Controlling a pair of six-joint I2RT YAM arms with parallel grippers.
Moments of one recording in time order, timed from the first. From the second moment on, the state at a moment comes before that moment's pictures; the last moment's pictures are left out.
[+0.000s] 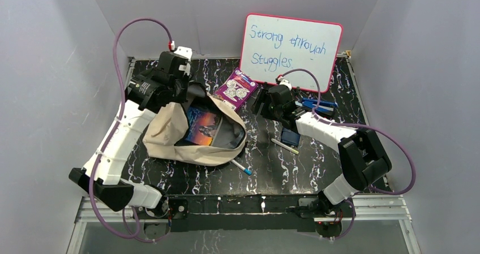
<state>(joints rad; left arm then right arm) -0.51 1.37 1.72 -1.18 -0.45 -0.13 0.59 1.55 0.95 -0.04 0.08 0.73</state>
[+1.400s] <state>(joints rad) -0.36 2.08 1.75 -0.35 0.19 -0.01 0.43 1.68 0.95 0.07 -0.13 0.83</state>
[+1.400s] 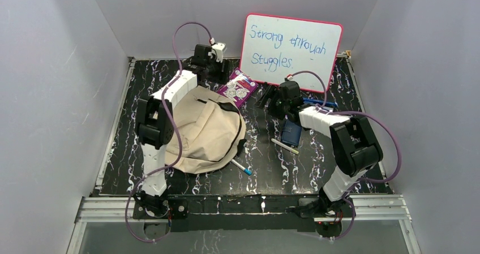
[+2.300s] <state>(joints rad) -0.28 2.38 1.89 -0.33 0.49 0.01 0.44 2.13 1.36 0.14 -0.15 1.00</state>
